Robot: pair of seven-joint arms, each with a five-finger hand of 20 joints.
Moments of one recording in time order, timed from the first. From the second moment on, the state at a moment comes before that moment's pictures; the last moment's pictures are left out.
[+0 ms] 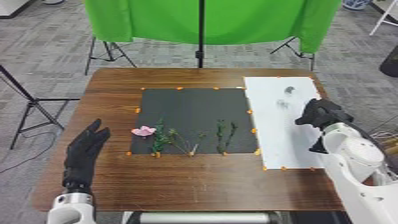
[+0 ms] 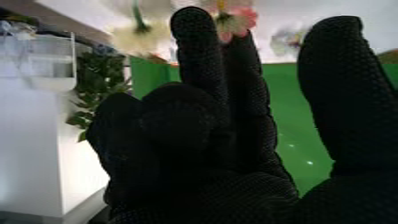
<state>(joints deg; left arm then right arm) 127.1 -73.6 -95.3 -118.7 60.3 14.7 10.6 -95.0 -57.0 87.4 -101.7 -144.6 -14.6 20.6</state>
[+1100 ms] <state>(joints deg) 127.5 -73.3 -95.2 -118.9 59.6 14.0 10.4 -85.9 -56.3 72.3 -106.5 -125.9 7.1 20.6</state>
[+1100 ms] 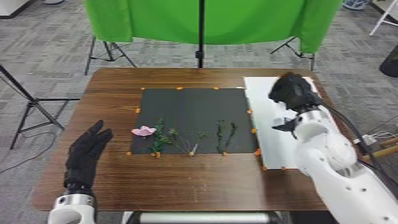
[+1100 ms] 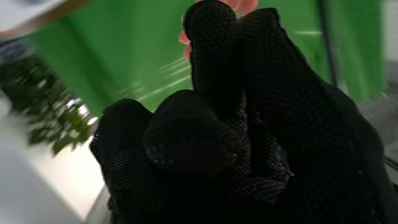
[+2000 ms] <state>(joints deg) 125.0 -72.7 -93.9 -117.8 59.5 13.5 11.3 -64.0 -87.1 50.0 -80.6 -118.3 -6.8 20.7</state>
